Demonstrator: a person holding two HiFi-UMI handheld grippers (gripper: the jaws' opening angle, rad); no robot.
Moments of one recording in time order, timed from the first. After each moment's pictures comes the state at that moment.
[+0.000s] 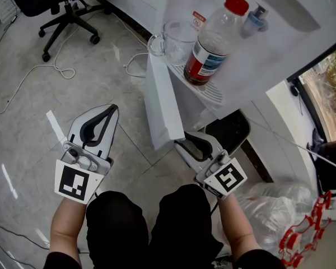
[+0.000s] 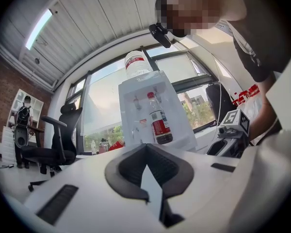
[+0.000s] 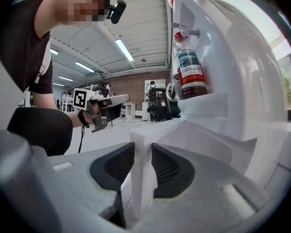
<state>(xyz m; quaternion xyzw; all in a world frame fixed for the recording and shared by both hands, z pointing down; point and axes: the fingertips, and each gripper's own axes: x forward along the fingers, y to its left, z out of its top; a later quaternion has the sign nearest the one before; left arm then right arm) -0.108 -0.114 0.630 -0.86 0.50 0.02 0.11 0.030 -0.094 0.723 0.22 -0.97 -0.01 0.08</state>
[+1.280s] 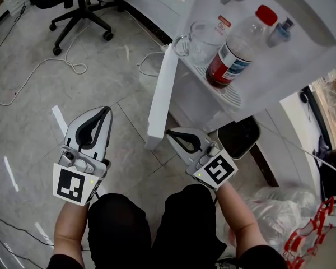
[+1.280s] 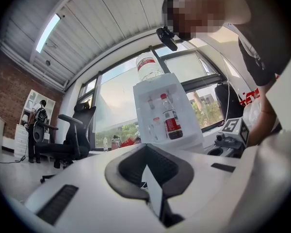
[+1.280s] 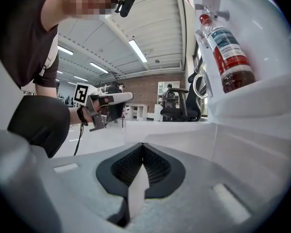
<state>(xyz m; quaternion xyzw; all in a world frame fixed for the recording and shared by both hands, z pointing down) -0.167 -0.094 0.637 -0.83 0.55 0.03 0.09 -0.049 -0.092 0.733 0.14 -0.99 -0.06 0.08</state>
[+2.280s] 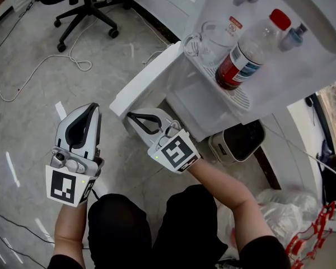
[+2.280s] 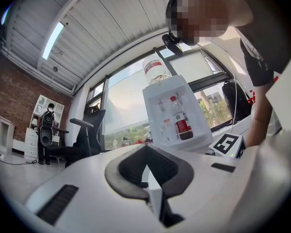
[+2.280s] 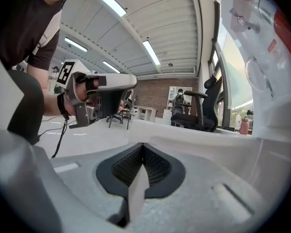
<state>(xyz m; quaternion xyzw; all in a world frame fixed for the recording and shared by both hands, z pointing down) -0.206 -0.090 0.626 -0.80 0.59 0.03 0.12 -0.167 -0.112 0.749 0.11 -0.99 -0.09 0.09</state>
